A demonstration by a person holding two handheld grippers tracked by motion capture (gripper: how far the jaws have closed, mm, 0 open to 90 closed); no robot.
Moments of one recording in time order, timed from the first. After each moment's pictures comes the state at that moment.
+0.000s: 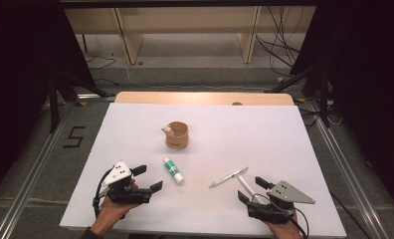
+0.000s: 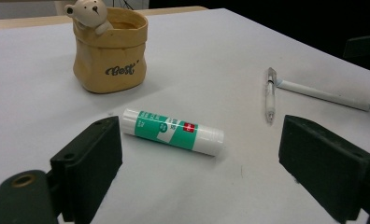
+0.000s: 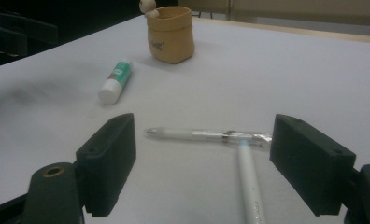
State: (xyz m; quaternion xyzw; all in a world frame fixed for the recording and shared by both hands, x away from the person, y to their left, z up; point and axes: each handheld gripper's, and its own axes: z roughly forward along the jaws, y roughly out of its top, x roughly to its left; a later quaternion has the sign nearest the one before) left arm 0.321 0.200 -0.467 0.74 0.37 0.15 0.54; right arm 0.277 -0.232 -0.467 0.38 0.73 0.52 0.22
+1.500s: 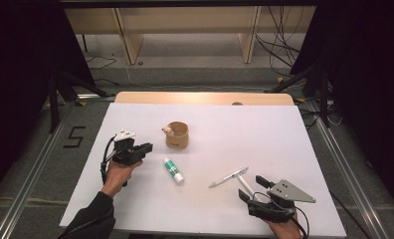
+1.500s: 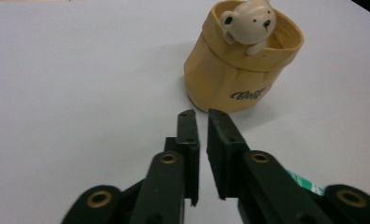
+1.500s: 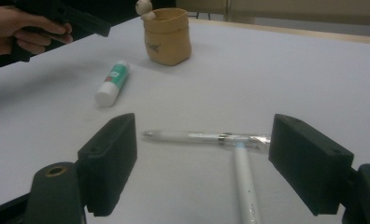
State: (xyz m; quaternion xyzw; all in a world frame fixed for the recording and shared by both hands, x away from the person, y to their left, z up) left arm 0.429 0.209 -0.462 0.73 0.50 0.16 0.45; right arm 0.279 -0.233 -0.465 0.39 0.73 0.52 0.22
